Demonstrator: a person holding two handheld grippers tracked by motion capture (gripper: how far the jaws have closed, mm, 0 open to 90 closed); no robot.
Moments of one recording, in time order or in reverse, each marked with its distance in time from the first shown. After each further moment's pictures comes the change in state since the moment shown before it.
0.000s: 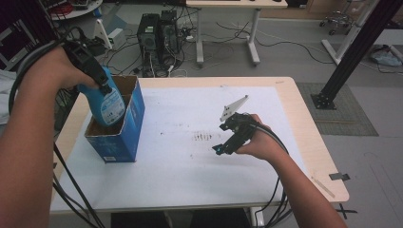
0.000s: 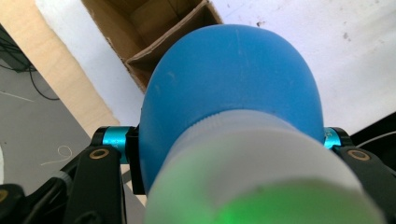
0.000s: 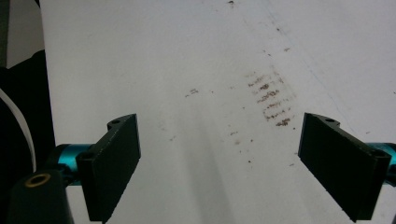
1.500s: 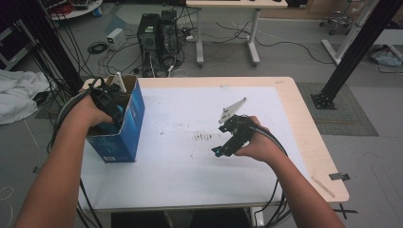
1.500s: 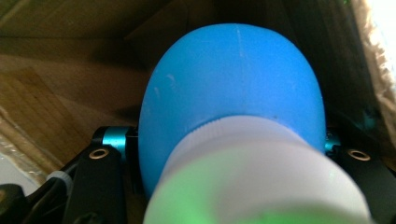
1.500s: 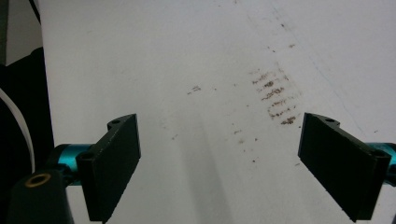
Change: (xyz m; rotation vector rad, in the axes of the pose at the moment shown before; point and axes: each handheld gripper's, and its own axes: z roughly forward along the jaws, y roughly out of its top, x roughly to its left) left arm 0.005 -0.014 0.134 0.096 -0.050 -0.035; right arm 0.002 -0.002 0.005 0.003 0.006 -0.001
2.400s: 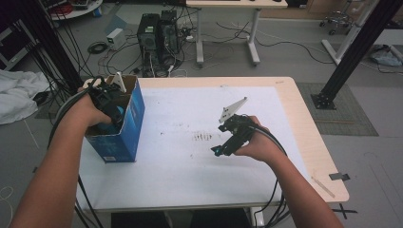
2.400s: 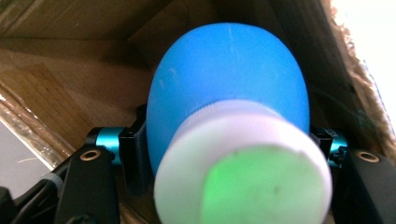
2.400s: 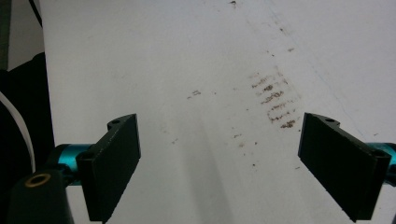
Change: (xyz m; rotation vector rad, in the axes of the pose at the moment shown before) left arm -0.005 -0.004 -0.010 -0.016 0.022 0.040; right arm 0.000 0.001 0.000 -0.010 -0.001 0.005
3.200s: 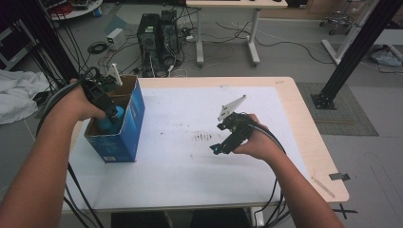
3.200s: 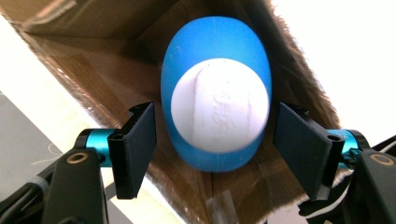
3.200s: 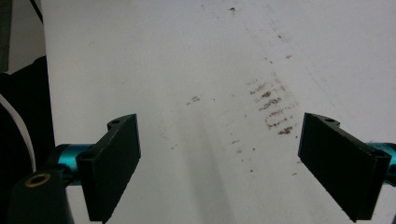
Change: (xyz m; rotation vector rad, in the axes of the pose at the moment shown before) left arm -0.006 -0.005 -0.039 -0.012 0.017 0.049; right arm -0.001 0.006 -0.002 -0.007 -0.003 -0.002
